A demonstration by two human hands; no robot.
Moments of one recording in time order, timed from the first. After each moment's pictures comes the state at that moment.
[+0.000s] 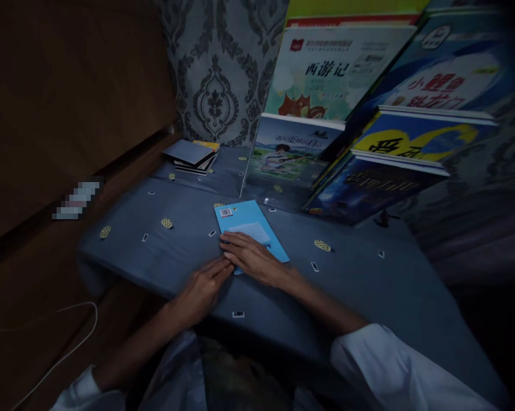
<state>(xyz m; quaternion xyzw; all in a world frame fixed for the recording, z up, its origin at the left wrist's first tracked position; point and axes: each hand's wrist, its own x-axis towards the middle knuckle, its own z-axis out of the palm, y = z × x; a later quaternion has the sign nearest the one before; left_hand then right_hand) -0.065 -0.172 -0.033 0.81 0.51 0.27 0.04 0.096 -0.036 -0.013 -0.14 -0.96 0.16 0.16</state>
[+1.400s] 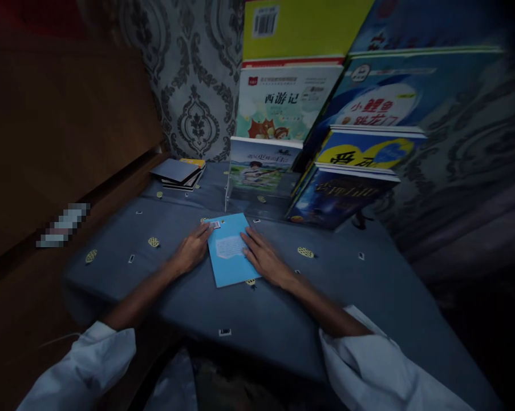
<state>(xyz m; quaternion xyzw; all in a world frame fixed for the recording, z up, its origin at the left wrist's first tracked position) -0.117 -0.049 -0.045 0.80 0.56 0.23 0.02 0.155 0.005 -0.043 -0.35 -0.91 0.15 0.17</state>
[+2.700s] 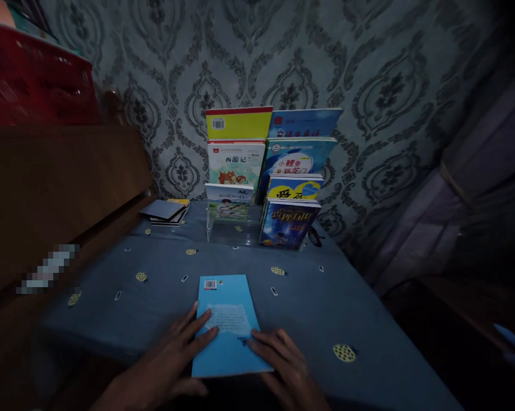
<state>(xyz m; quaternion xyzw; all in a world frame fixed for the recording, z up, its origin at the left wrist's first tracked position) -0.079 -0.206 -0.022 0.88 0.45 0.13 0.12 0.239 -0.166 -0.042 -0.31 -0.89 0.07 0.34</state>
